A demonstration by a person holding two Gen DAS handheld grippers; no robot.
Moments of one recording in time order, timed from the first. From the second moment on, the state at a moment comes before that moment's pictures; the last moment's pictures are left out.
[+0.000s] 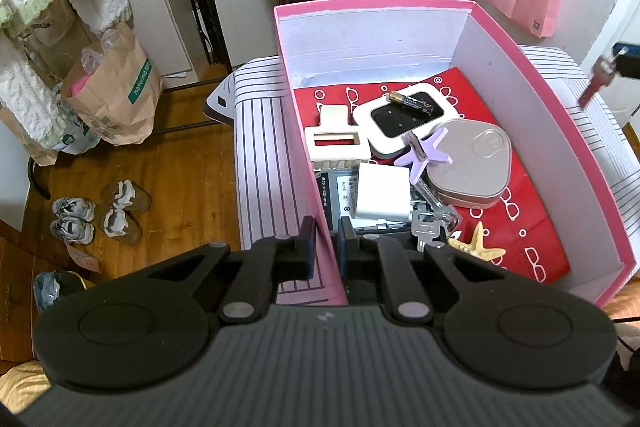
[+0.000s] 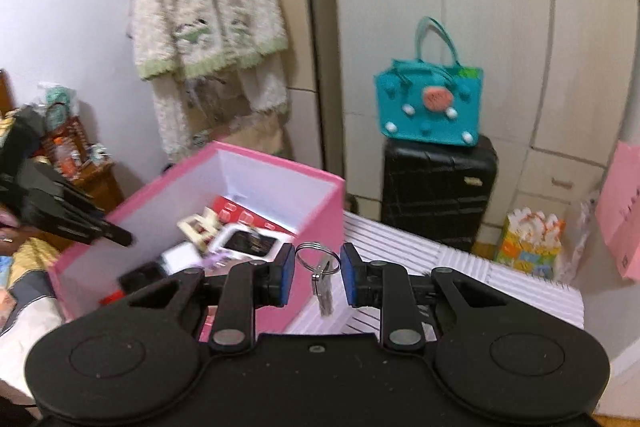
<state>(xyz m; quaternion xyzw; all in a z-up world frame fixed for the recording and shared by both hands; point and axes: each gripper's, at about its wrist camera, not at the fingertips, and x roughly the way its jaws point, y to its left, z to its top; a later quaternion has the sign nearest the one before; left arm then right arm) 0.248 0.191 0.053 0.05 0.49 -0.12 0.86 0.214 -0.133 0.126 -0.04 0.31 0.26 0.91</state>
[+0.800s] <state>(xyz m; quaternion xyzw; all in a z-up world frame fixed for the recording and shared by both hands) 0.248 0.192 0.055 0.04 0.49 -0.11 0.86 0.221 -0.054 0.088 -0.04 0.38 0.39 0.83</state>
